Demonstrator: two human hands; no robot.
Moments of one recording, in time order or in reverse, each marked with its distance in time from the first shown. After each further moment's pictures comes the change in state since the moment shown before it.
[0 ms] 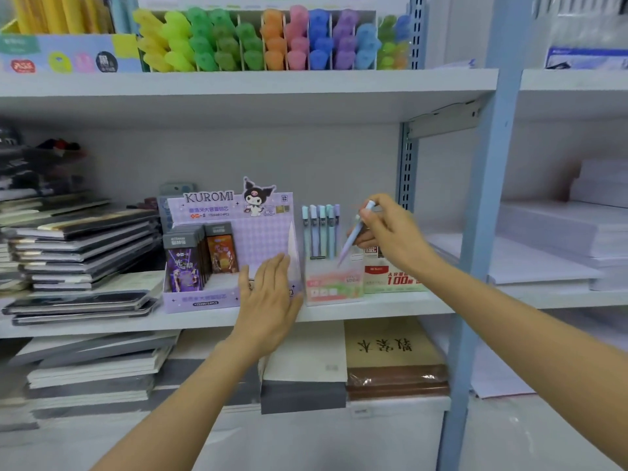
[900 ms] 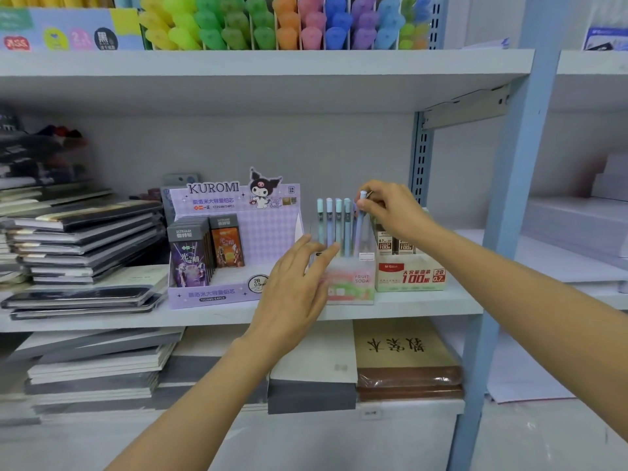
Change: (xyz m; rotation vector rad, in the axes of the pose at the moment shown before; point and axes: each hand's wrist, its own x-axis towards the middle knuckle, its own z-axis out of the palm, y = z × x) left_hand 0.006 0.019 -0.015 -0.167 0.186 0.288; right_hand 0.055 0.015 0.006 -0.448 -0.077 -0.116
